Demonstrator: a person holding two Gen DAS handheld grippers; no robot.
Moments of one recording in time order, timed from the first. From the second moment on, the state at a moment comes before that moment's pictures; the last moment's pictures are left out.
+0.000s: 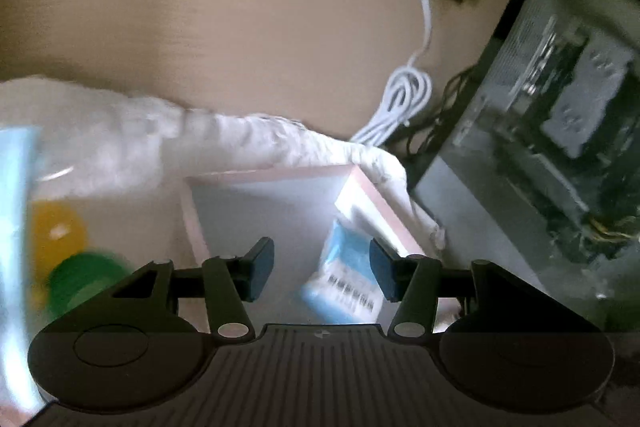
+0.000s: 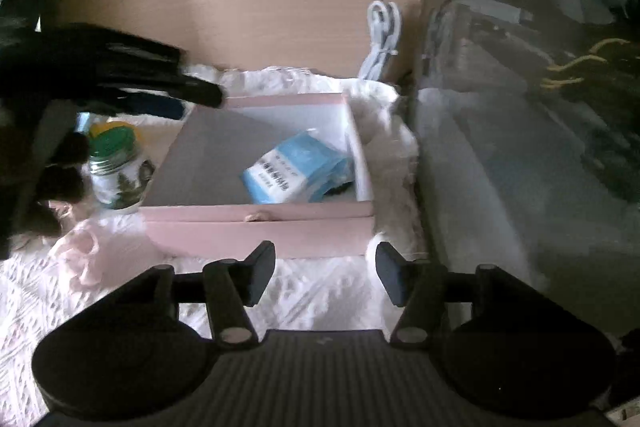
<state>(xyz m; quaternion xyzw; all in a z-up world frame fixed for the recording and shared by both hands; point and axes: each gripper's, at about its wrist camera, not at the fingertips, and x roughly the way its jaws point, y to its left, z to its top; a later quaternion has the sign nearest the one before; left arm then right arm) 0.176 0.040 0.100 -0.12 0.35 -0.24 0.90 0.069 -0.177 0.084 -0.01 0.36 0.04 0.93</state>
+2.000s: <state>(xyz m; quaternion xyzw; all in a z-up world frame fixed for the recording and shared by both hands) -0.069 0.273 0.058 -0.17 0.39 0.01 0.90 0.067 -0.018 0.045 -0.07 0.43 0.23 0.87</state>
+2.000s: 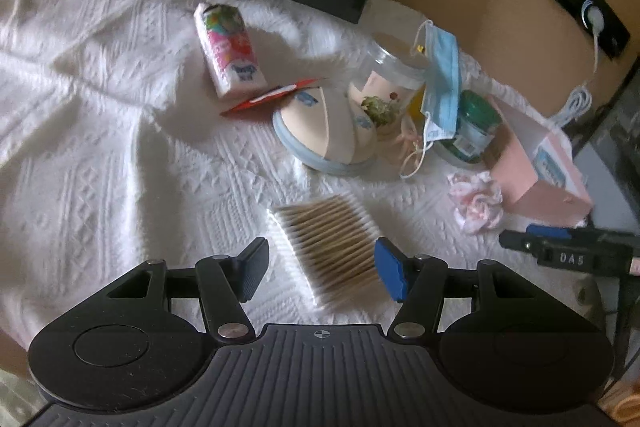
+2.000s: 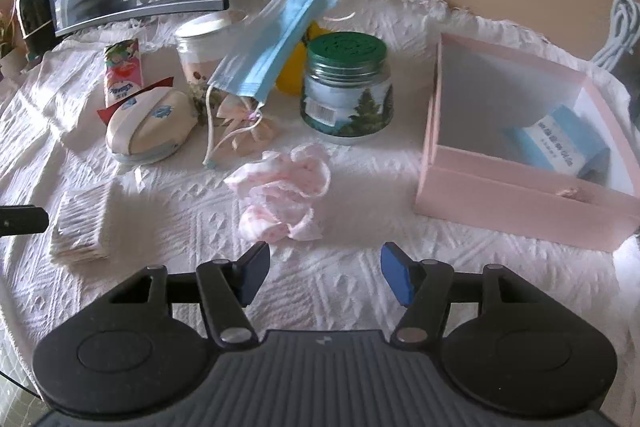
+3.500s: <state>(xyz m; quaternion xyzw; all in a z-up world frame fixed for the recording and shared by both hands) -0.039 0.204 0.037 0.16 0.40 -0.23 0.88 0.061 -0.025 0.031 -0.09 0.46 0.20 0.86</state>
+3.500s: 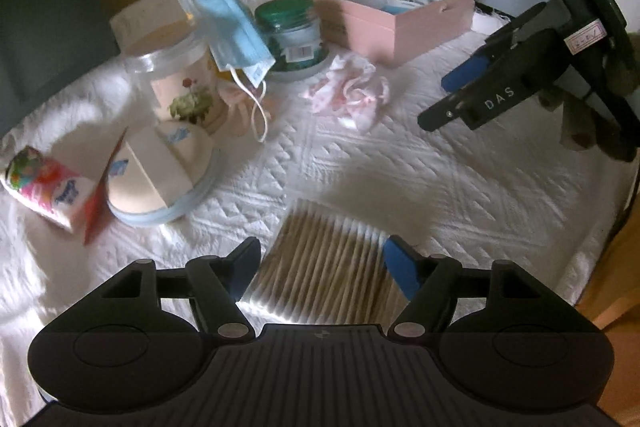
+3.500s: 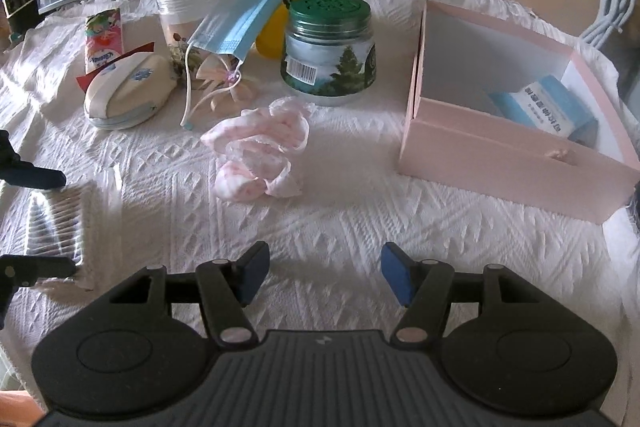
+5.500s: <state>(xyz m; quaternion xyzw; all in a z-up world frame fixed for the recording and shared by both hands) 0.119 0.053 0.161 0.00 0.29 -0.35 0.89 0.042 -0.158 0.162 -0.06 0.27 0.12 0.95</state>
